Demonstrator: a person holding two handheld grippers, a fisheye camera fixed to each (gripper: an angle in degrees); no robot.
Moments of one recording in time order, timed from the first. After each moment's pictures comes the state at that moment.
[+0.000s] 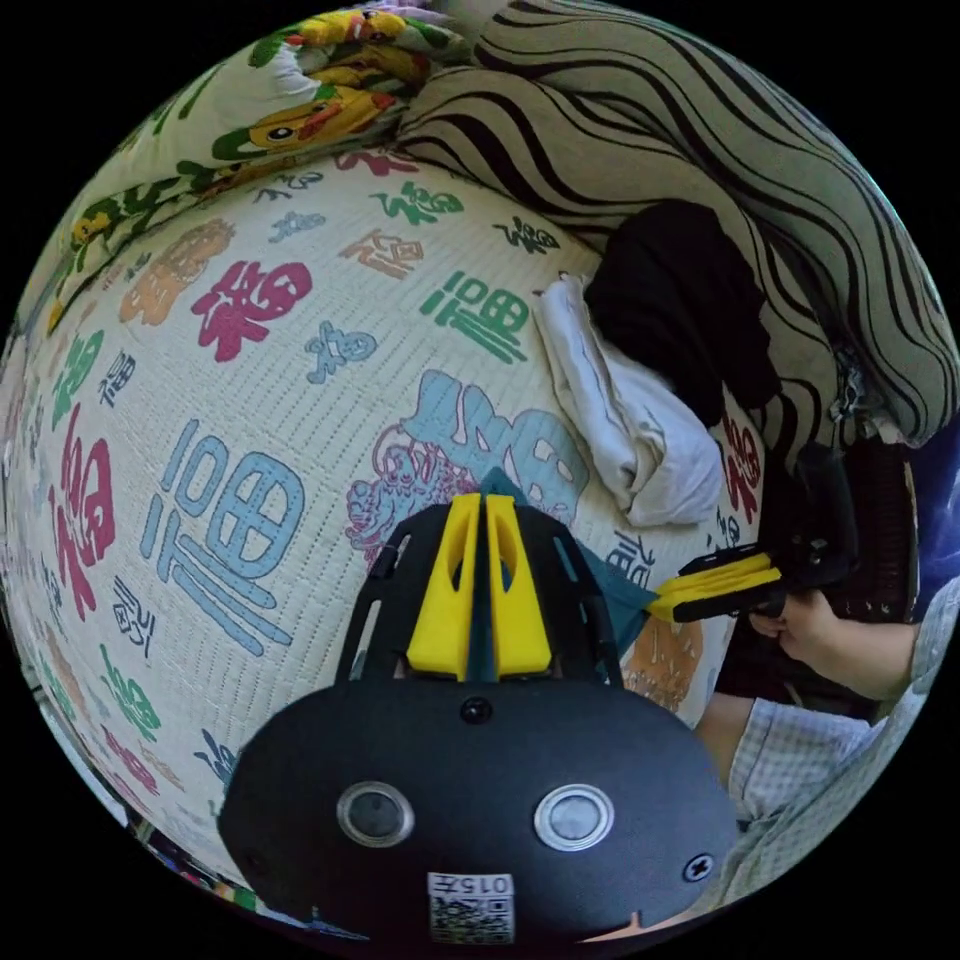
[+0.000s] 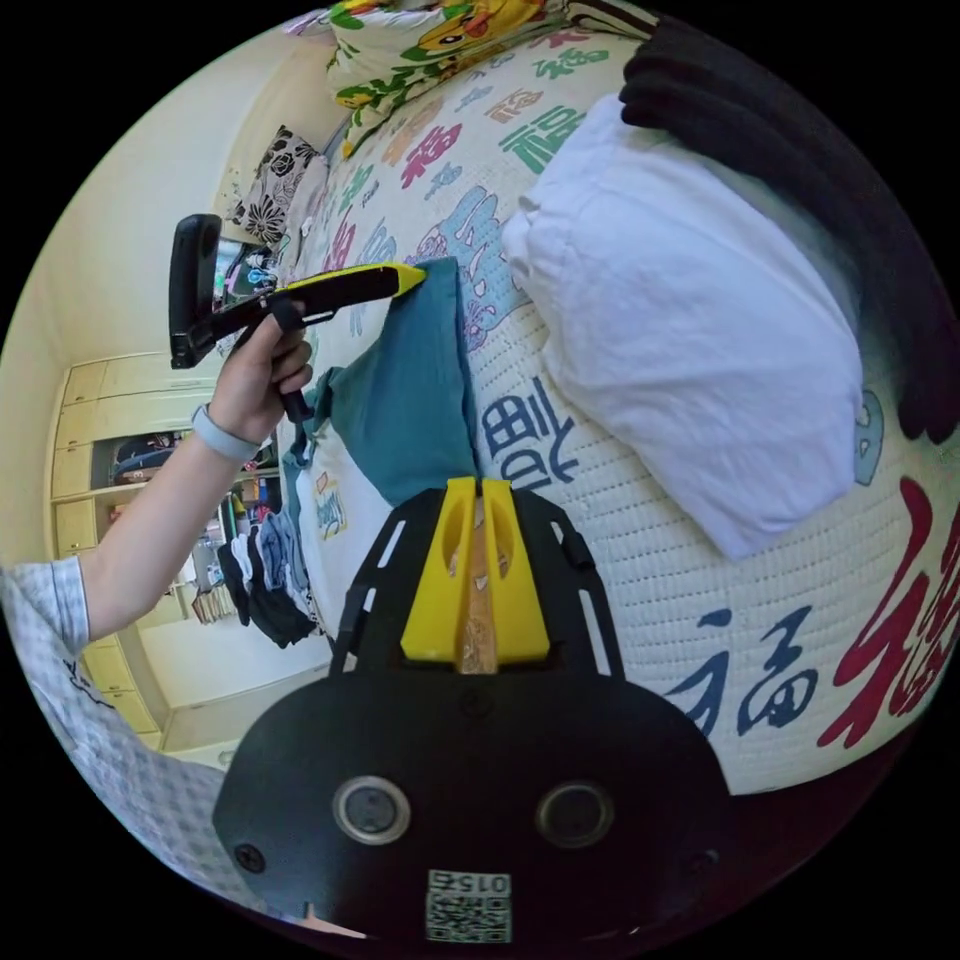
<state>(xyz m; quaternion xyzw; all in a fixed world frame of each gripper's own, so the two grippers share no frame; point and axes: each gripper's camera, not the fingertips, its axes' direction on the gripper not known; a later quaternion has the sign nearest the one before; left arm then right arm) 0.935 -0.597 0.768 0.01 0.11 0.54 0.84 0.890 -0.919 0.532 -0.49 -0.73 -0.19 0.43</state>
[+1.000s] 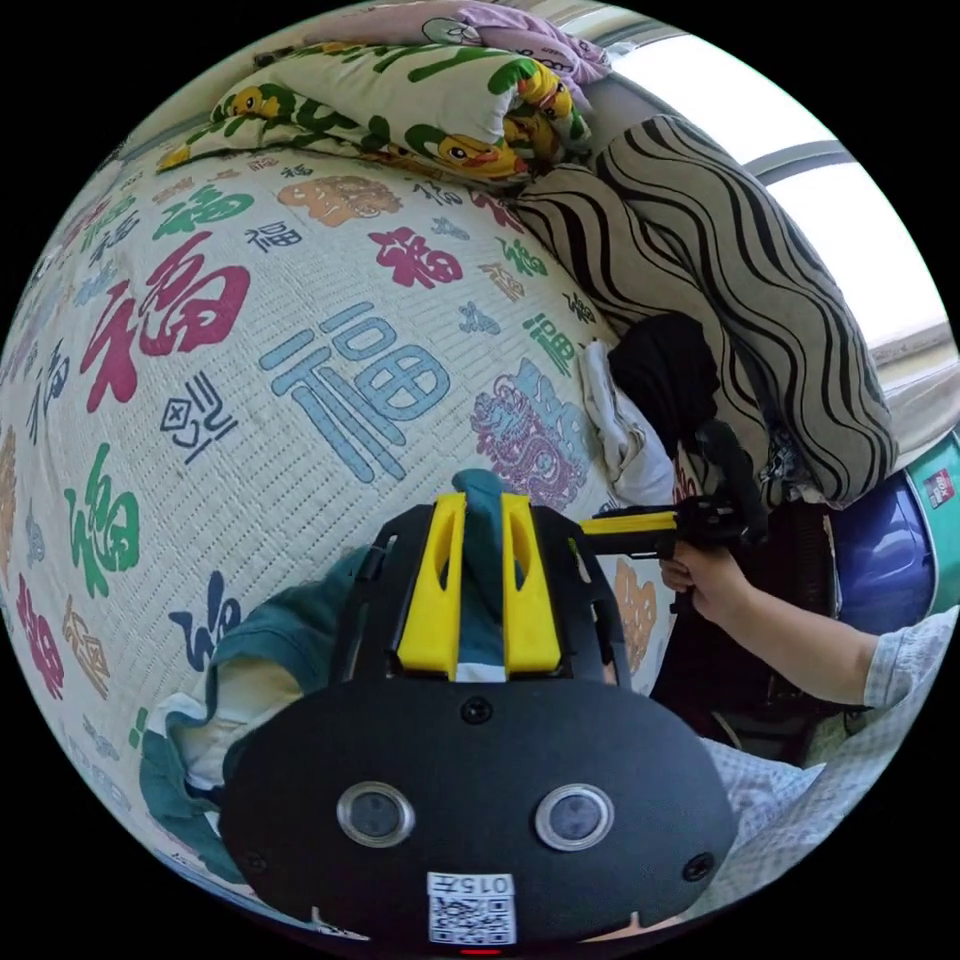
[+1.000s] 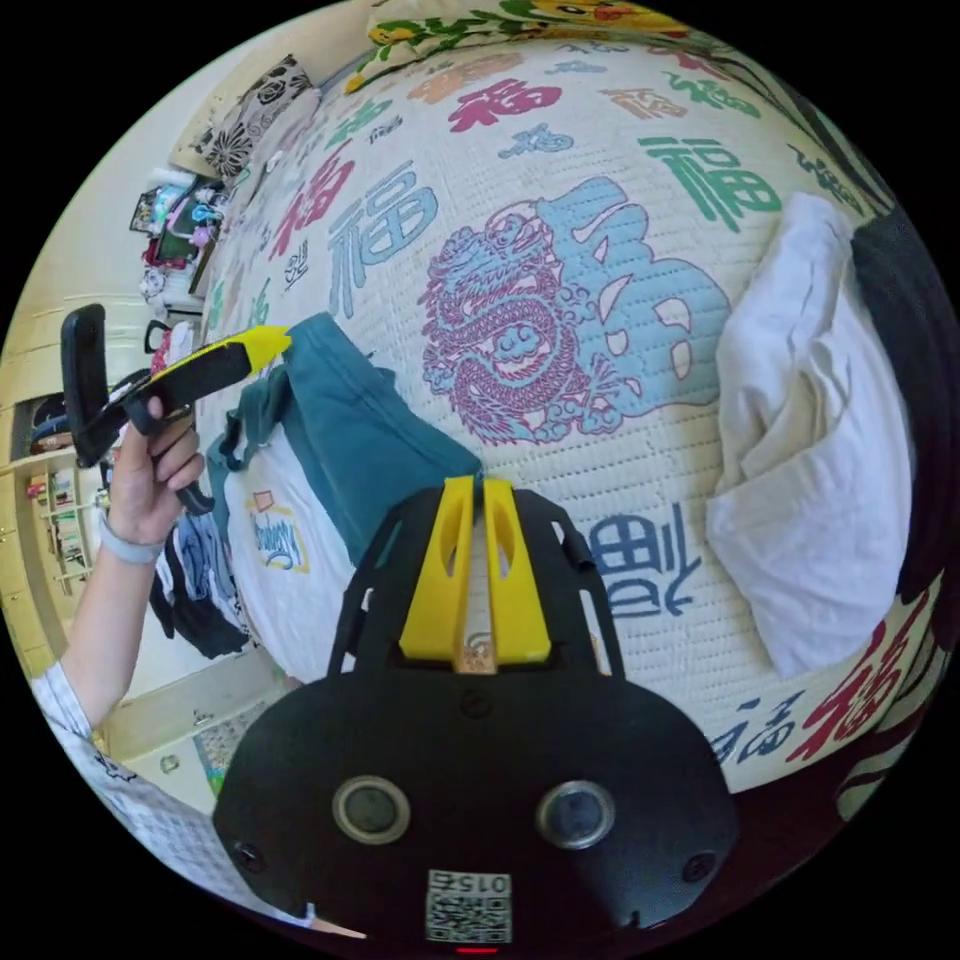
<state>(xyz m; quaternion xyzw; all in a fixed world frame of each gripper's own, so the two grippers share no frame) 0.747 -0.623 0.700 0.00 0.24 0.43 0.87 0.738 -0.887 0.382 -0.45 -0.68 -0.29 0.49</state>
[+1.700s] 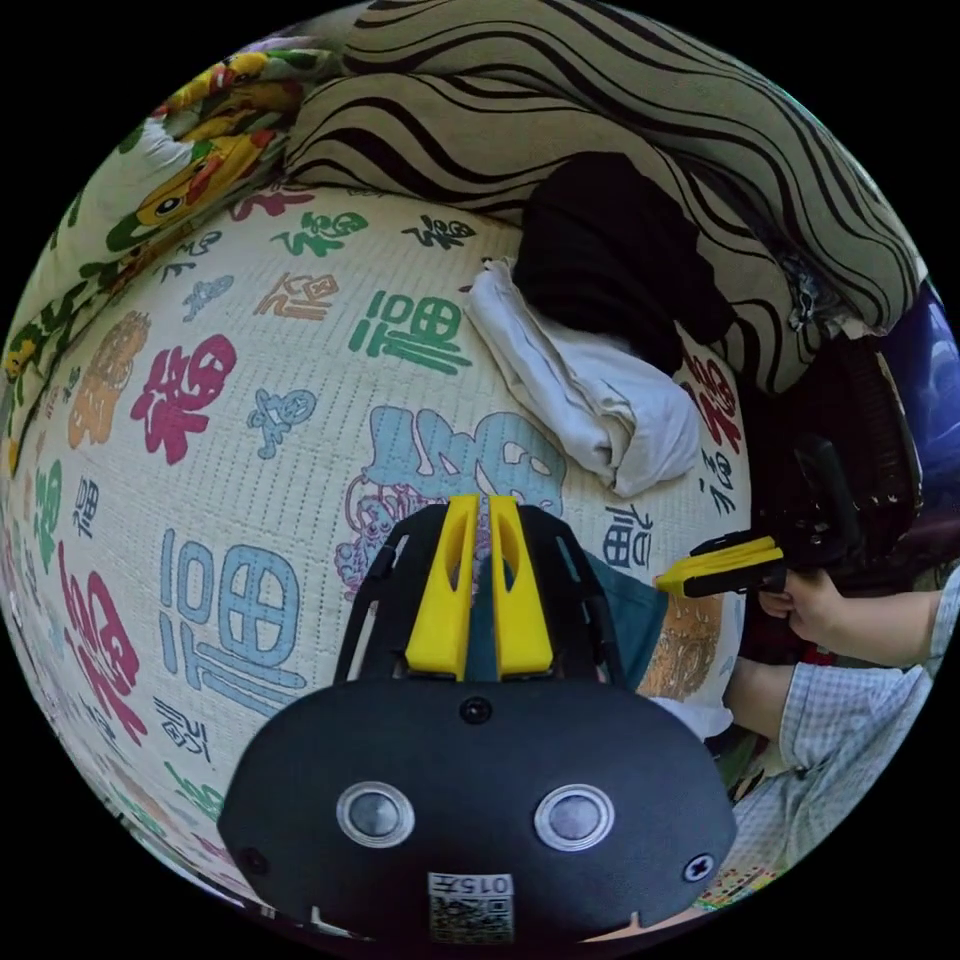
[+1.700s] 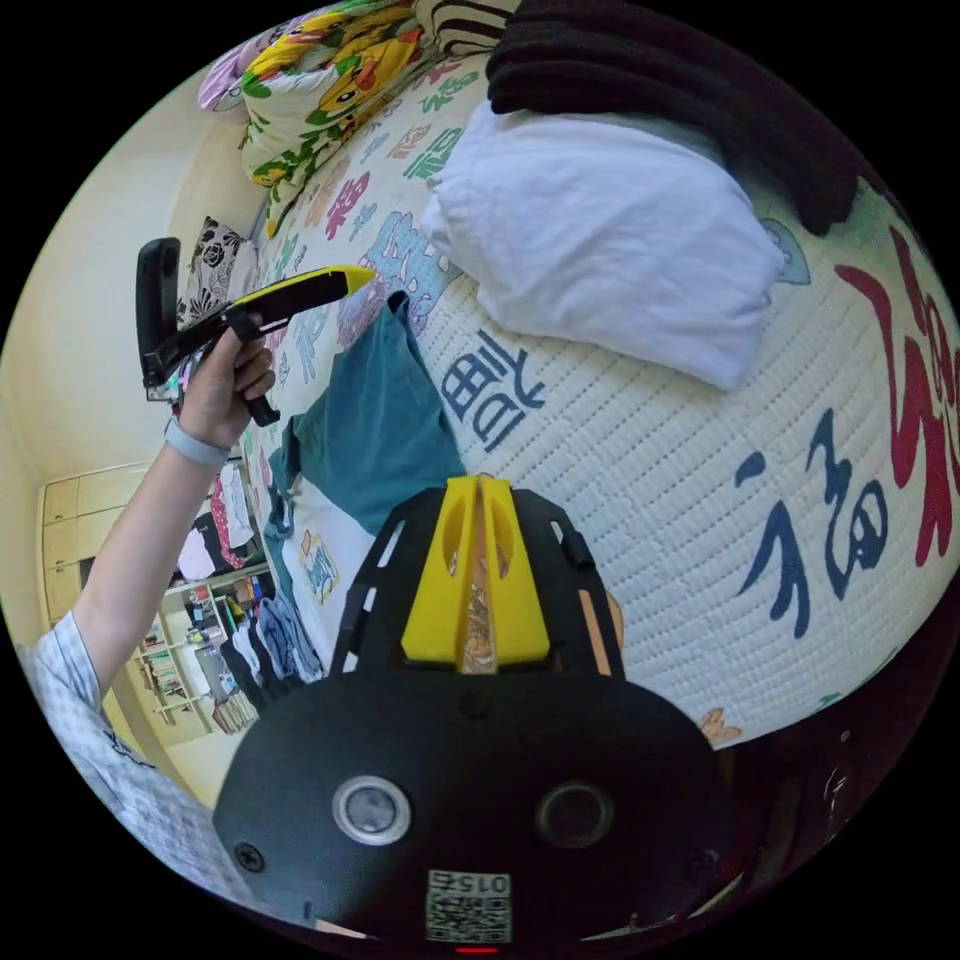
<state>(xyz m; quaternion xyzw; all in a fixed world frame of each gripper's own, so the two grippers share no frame) 0.788 -0.557 0.636 0.00 0.12 0.66 0.74 0.709 -0.740 0.361 -0.54 -0.66 -0.07 0.51</state>
